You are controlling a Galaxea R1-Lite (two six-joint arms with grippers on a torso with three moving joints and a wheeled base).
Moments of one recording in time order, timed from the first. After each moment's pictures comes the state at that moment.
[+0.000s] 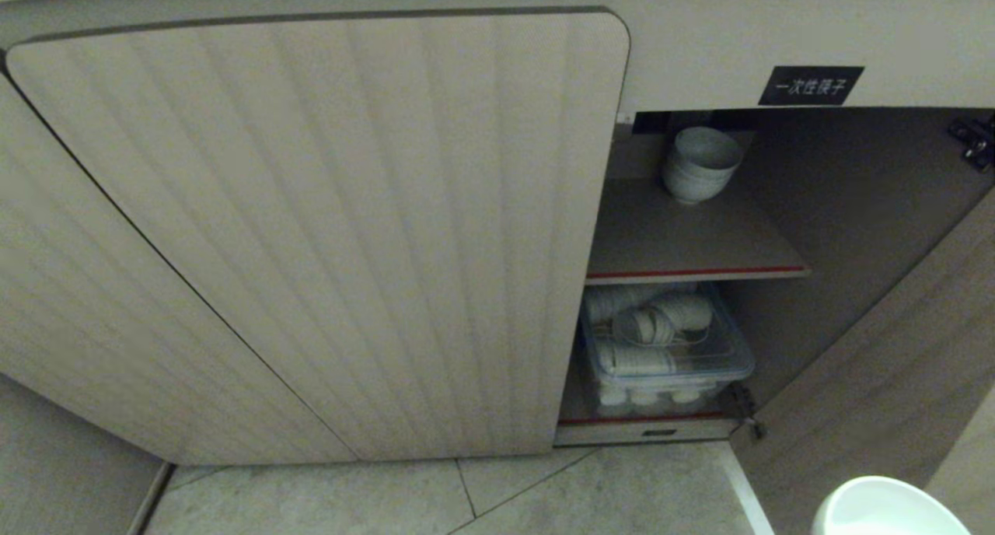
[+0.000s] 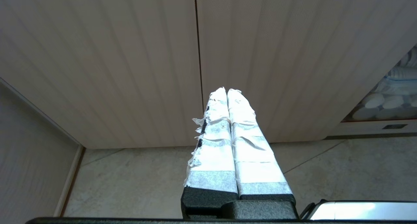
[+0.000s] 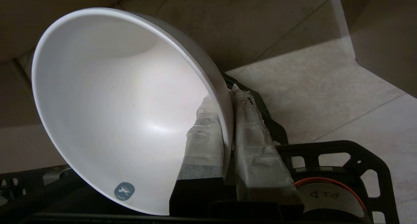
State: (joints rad) left arm 0.00 0.00 0.00 0.00 -0.01 -0.01; right arm 0.30 0.88 -0.47 0.46 -0.01 0.62
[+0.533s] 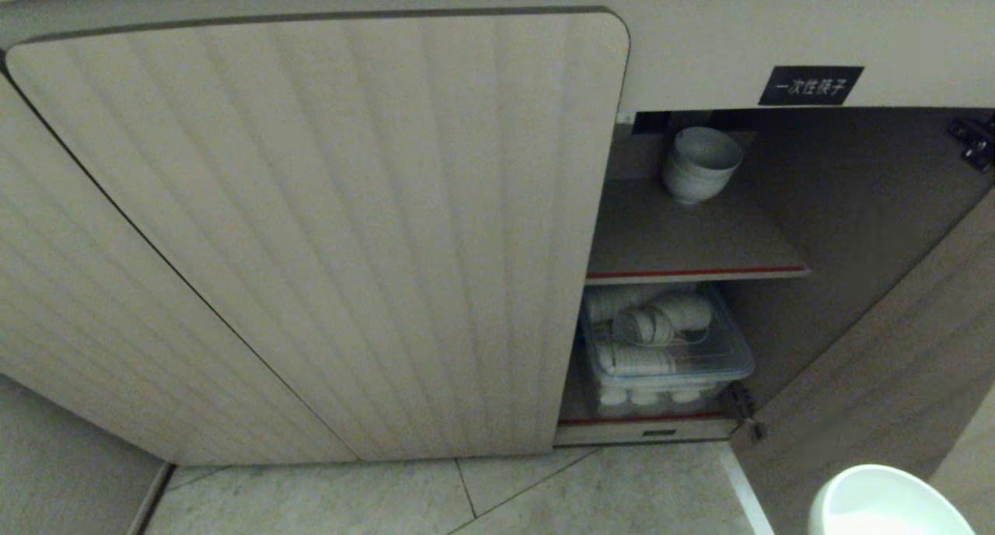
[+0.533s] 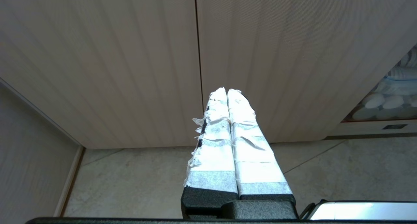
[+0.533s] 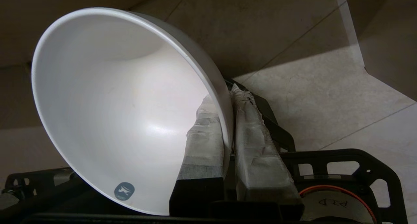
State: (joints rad) left arm 0.00 0.00 0.00 0.00 -0.01 -0.01; right arm 0.30 0.87 -0.48 0.43 -0.01 0.63
